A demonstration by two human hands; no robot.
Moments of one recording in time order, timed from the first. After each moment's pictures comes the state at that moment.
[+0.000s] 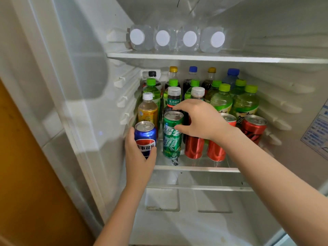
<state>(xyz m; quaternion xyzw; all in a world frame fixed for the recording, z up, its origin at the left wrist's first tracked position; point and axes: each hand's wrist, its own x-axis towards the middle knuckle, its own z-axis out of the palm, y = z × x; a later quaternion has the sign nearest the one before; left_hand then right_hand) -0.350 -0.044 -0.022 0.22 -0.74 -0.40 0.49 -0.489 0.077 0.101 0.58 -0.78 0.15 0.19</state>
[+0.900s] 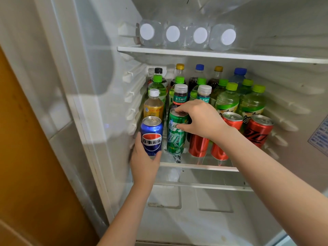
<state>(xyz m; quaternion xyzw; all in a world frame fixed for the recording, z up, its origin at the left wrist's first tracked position) -0.361 -0.050 -0.058 0.32 -0.74 -0.36 0.46 -0.489 0.061 0.090 0.57 -0.78 0.13 0.20</state>
